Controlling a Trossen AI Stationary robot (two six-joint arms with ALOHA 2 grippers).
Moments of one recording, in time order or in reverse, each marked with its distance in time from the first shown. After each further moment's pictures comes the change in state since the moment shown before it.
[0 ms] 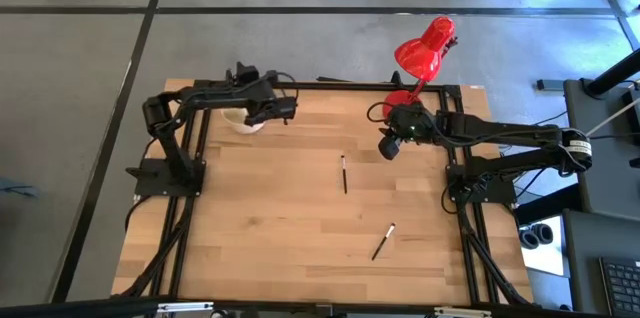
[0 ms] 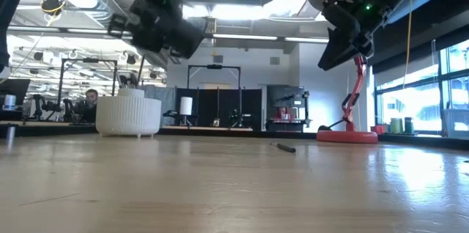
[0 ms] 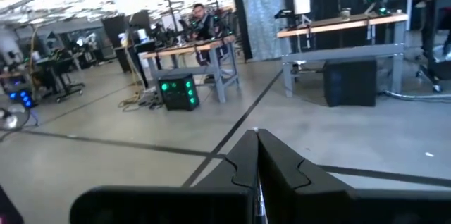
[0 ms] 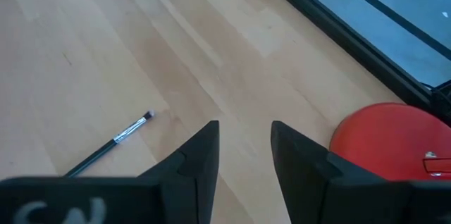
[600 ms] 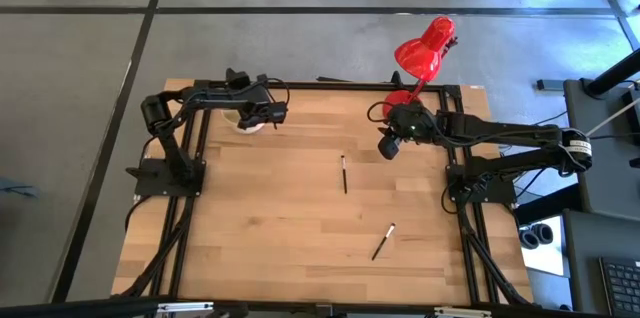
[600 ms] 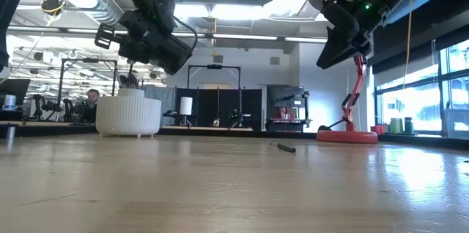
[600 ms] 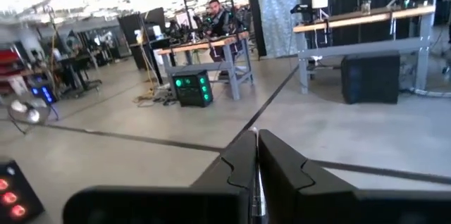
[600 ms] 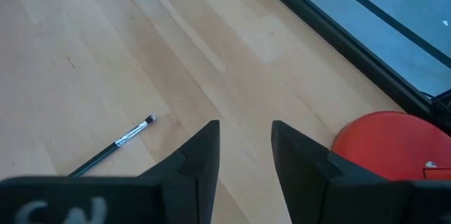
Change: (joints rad) left arm 0.055 -0.003 -0.150 0.024 -0.003 -0.111; right arm 0.000 0.000 0.000 0.020 0.000 -0.023
